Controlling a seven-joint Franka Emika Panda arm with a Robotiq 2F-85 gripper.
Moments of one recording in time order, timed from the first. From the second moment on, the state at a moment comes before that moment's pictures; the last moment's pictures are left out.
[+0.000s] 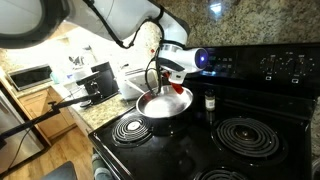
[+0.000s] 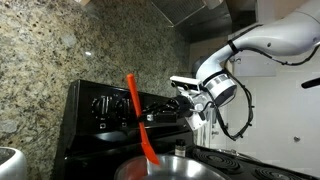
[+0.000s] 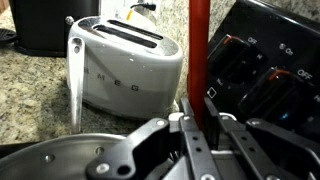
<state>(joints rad) -0.04 0.81 0.08 -1.40 1.47 2.05 0.72</state>
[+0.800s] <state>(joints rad) -0.05 0.79 0.07 -1.50 1.48 2.07 0.71</state>
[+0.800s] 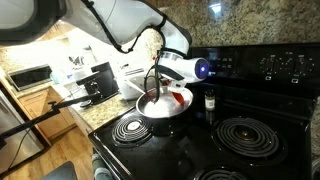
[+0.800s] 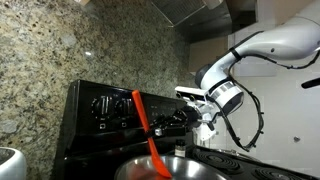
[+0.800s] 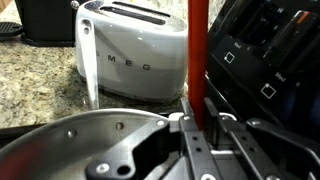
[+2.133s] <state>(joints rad) -0.01 0.49 0.05 -1.72 1.58 2.34 0.54</state>
